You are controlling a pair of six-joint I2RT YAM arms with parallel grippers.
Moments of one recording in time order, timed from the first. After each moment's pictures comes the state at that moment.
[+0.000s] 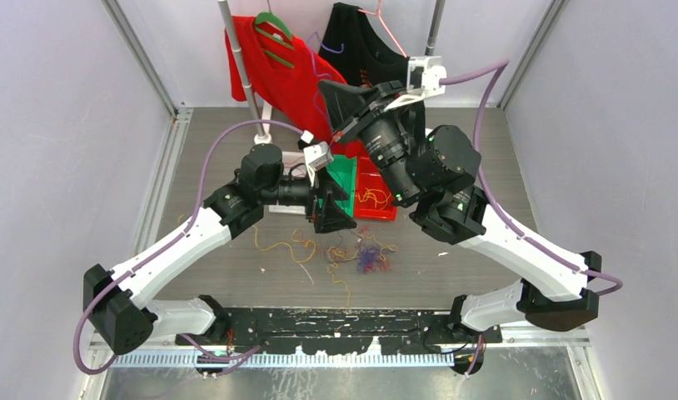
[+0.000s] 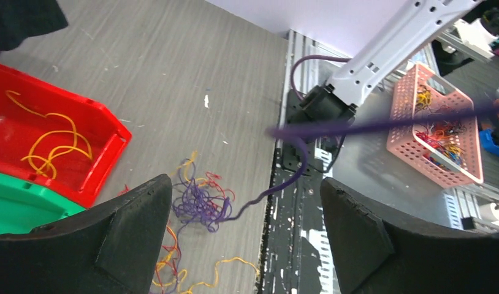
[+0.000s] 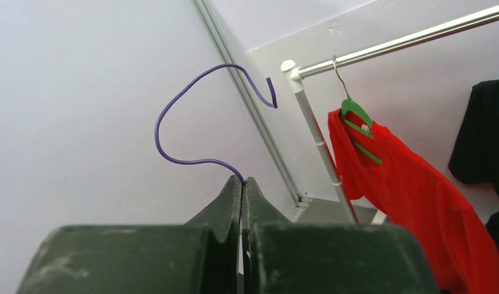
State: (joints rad) left arm -0.72 1.23 1.10 -0.13 0.78 -0.19; right arm 1.17 1.32 1.71 0.10 0.57 0.20
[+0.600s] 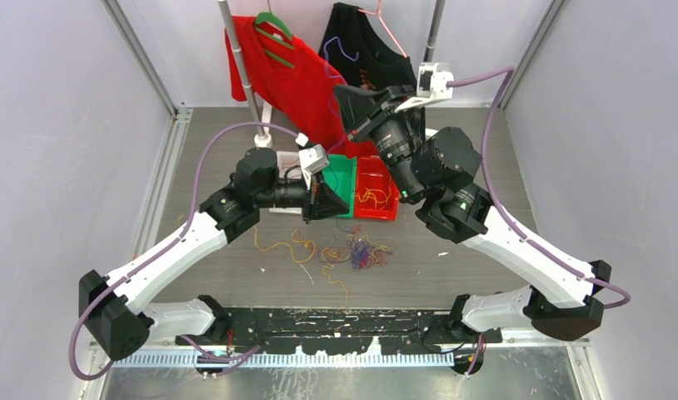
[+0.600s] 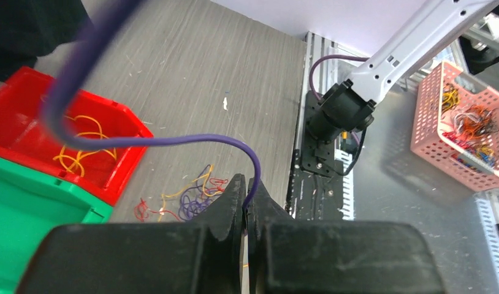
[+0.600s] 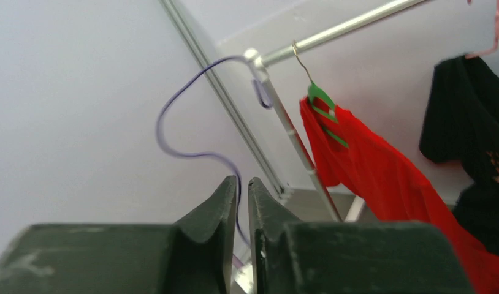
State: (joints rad) left arm -0.71 1.20 1.05 -0.09 0.72 -0.16; right arm 1.05 1.27 1.62 0.12 0.54 0.32
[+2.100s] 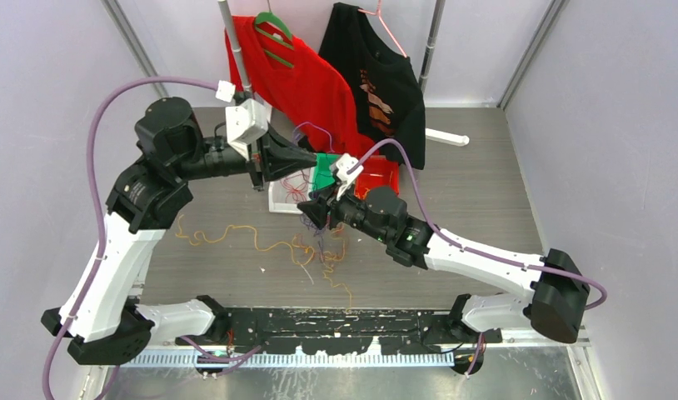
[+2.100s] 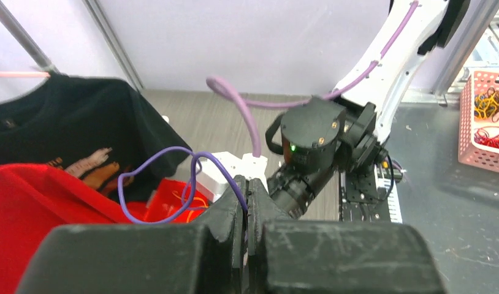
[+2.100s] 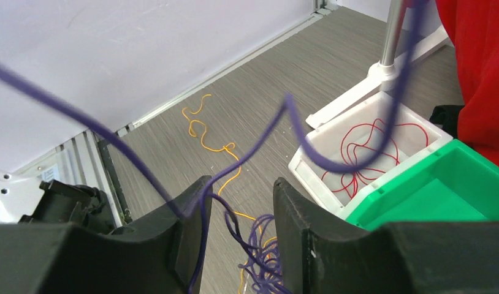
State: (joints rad) left arm -0.64 1.17 1.73 -0.61 0.76 0.16; right arm 1.00 1.23 0.87 0.33 0.01 0.21
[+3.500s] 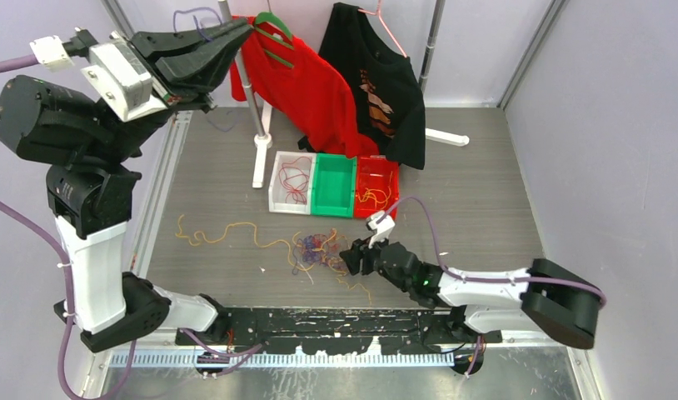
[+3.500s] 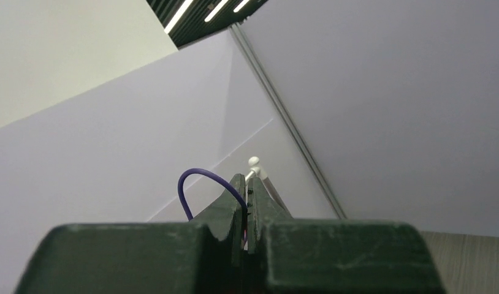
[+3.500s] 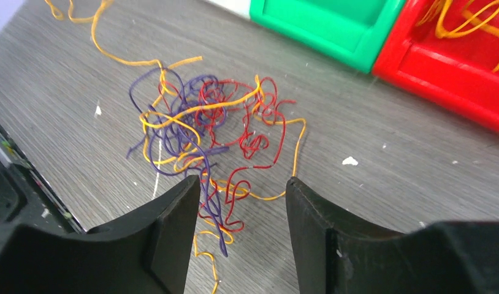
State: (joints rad) left arm -0.64 1.37 2.39 -0.39 0.44 0.36; right arm 1.08 1.18 0.26 0.57 0.32 0.45
